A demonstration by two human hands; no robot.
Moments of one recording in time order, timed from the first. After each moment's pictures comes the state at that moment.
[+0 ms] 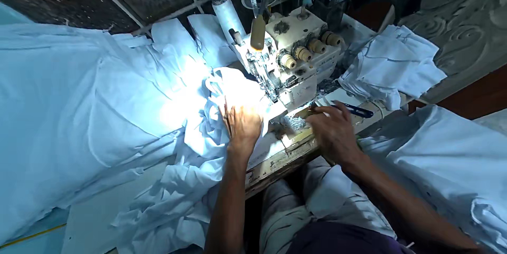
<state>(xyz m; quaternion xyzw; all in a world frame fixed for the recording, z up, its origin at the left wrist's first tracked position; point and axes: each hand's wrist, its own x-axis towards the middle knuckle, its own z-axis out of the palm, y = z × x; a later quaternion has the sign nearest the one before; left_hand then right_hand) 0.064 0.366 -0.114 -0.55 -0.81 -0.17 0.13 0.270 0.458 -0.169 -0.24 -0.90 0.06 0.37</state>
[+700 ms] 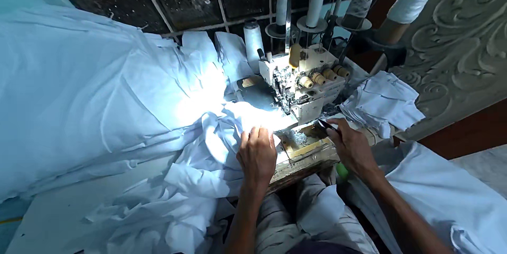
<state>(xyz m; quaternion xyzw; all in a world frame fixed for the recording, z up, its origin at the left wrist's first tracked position) 0.100 0.334 -0.131 -0.46 -0.82 -0.30 0.17 0.283 0.453 -0.117 -0.39 -0.87 0.19 0.24</state>
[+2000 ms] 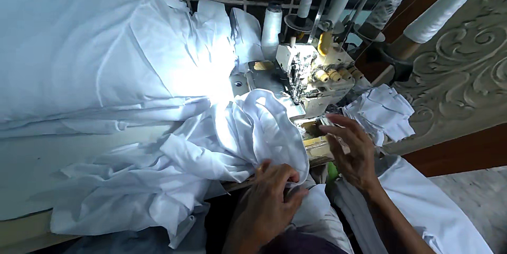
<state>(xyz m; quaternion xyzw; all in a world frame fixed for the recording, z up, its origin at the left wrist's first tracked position) 0.154 0.246 -0.143 -0.57 -0.66 -0.49 -0.06 0.283 0.435 -0.115 -0.12 -0.89 0.16 0.40</state>
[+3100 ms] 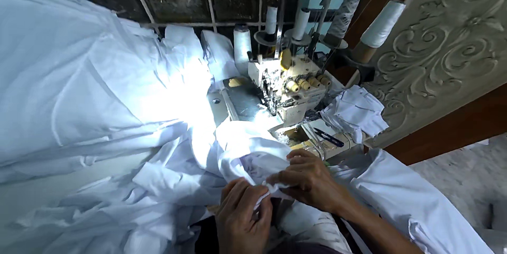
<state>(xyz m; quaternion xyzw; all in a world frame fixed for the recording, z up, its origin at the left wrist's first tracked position) 0.155 0.238 -0.138 -0.49 -0.66 -0.56 0.12 0.268 0.391 -0.099 0.03 -0.95 0.16 0.29</state>
